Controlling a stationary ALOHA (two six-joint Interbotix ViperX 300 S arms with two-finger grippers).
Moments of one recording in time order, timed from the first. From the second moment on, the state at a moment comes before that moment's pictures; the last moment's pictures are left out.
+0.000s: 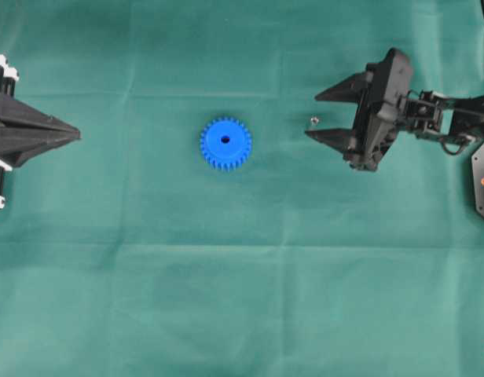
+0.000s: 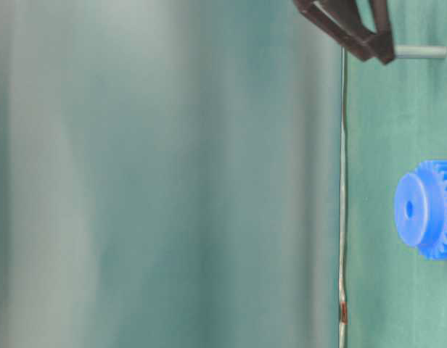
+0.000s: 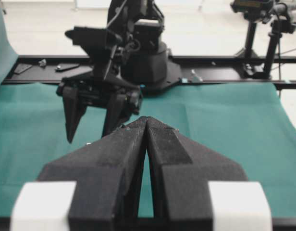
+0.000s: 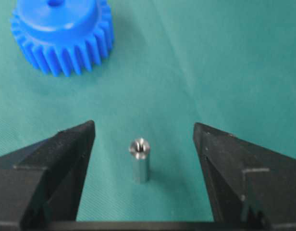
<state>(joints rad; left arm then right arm) -0.01 -0.97 1.18 0.01 -0.25 0.00 -0.26 -0.02 1.13 0.03 -0.61 -0.01</state>
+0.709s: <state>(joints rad) -0.01 -0.97 1.18 0.01 -0.25 0.00 -0.26 0.01 1.13 0.03 -0.64 -0.01</state>
